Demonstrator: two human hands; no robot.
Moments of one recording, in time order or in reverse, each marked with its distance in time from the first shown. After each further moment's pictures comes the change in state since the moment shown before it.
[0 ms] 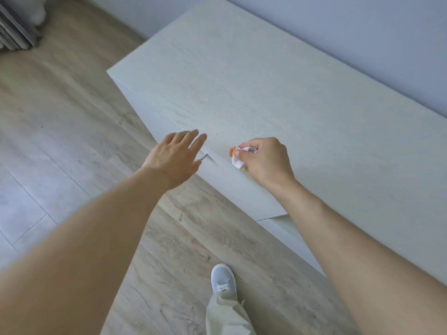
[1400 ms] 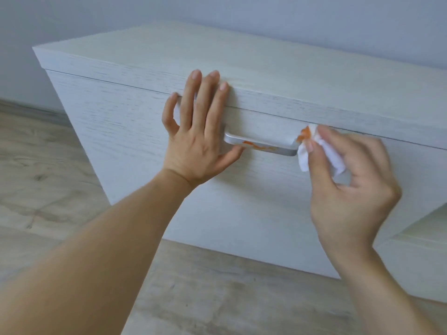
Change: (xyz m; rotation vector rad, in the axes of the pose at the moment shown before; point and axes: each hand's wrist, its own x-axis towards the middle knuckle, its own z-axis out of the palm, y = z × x) left_hand 0.162 -0.107 0.210 -0.213 1.501 0.313; right_hand 0.068 0.093 0.247 -0.281 1.467 -0.773
